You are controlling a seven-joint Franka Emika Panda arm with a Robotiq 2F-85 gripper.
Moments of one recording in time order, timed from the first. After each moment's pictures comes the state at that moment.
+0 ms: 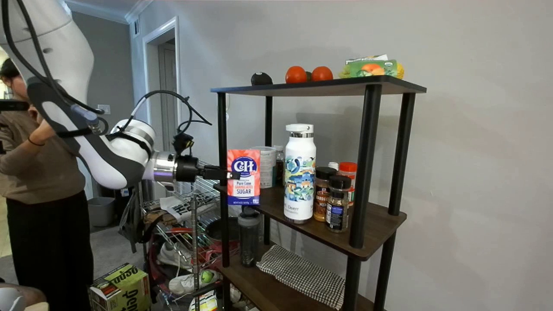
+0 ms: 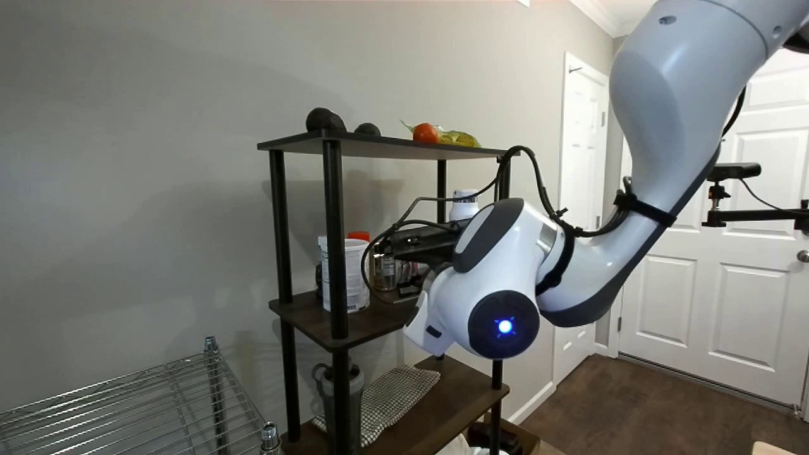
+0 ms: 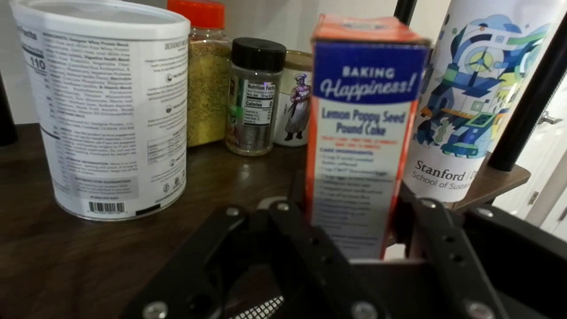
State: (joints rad) arm 0.27 -0.01 0.28 -2.46 -1.89 1.97 -0.76
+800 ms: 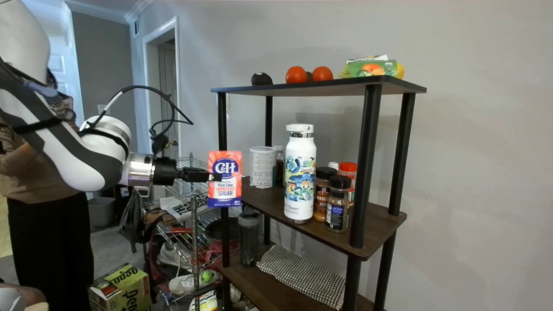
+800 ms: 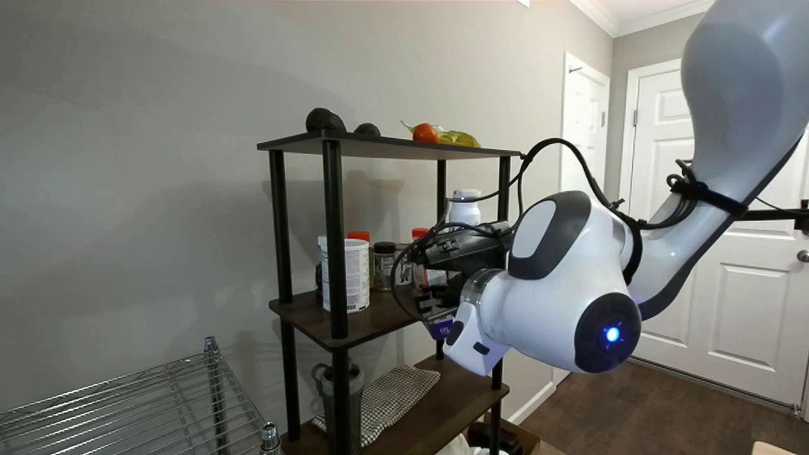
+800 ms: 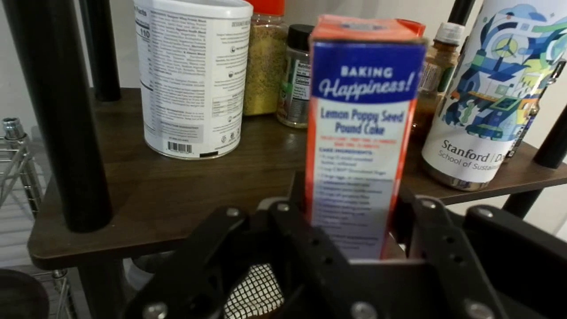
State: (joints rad) arm 0.29 -0.19 0.28 -2.64 -2.02 2.14 -0.69
